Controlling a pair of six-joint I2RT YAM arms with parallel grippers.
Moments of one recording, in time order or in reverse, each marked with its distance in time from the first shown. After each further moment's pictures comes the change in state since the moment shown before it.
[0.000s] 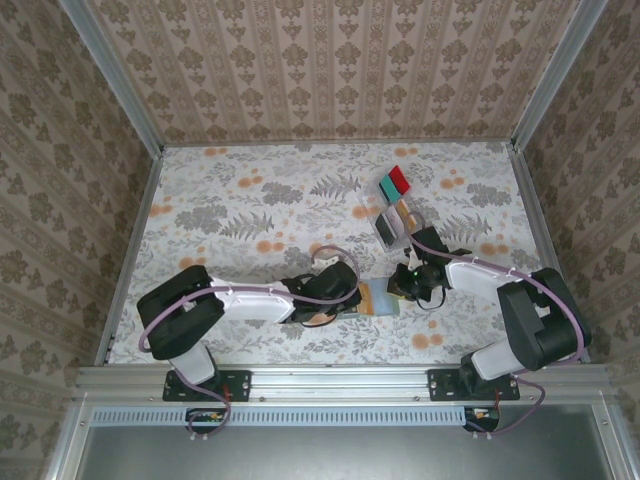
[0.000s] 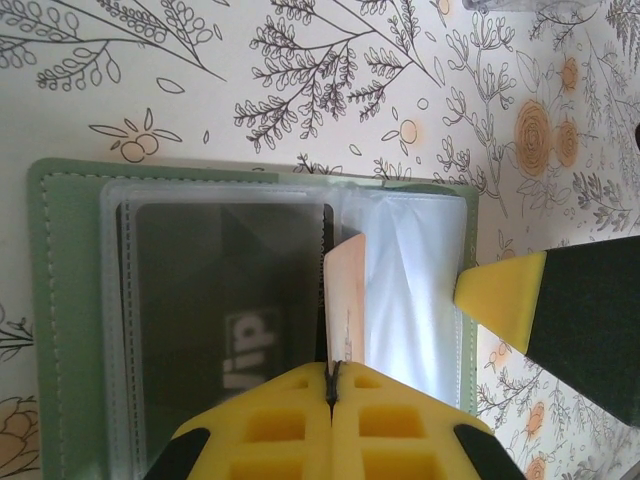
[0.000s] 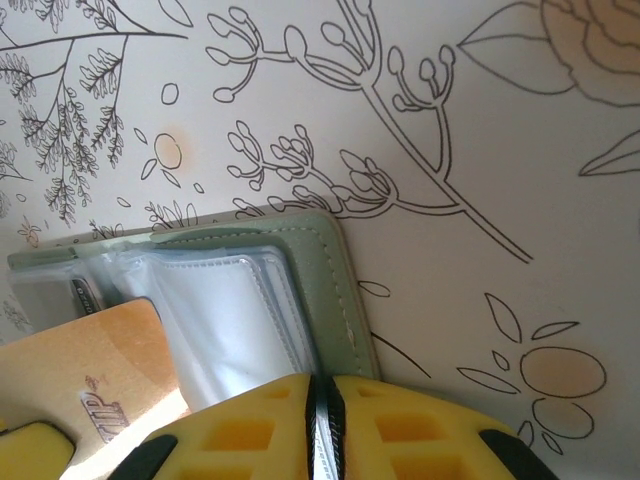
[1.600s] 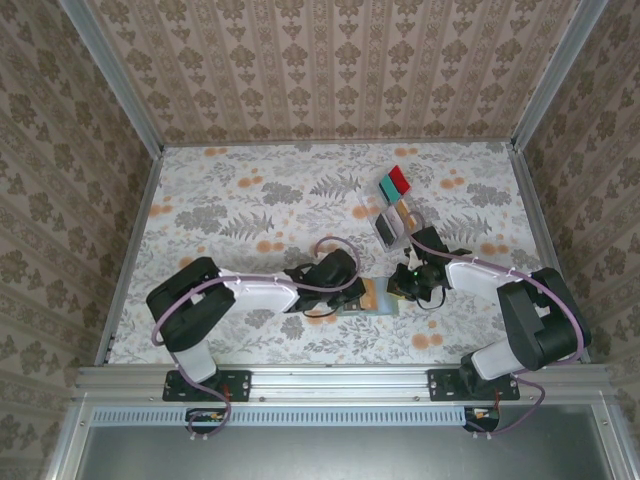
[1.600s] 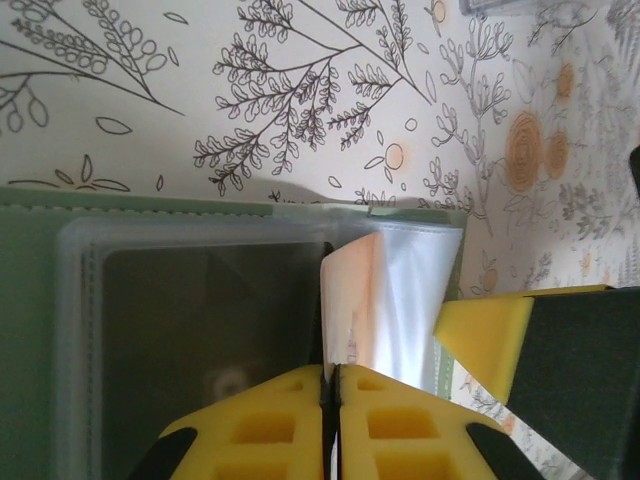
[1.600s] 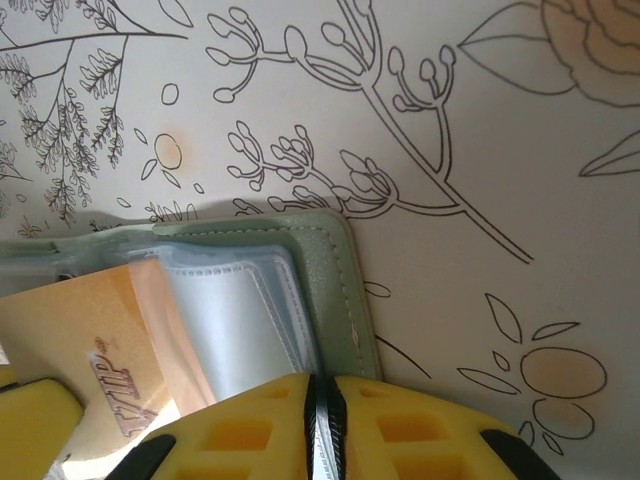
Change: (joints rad) left arm 0.070 0.080 0.068 0.016 0.139 0.014; right arm 0.000 0.000 0.000 0.000 0.000 0.000
